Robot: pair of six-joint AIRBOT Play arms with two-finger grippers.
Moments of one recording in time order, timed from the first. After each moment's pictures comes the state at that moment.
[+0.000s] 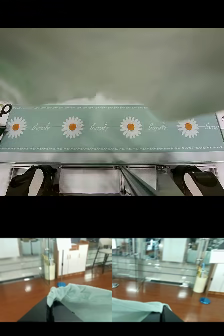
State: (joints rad) left arm 0.36 -0.58 1.84 0.80 -1.24 -1.33; right arm -0.04 -0.55 1.94 -1.43 1.34 1.52
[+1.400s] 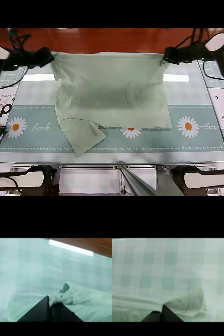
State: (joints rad) left arm 0.13 -1.52 1.38 0.97 -0.75 -1.36; right arm -0.04 -1.59 1.55 -1.13 0.89 1.44
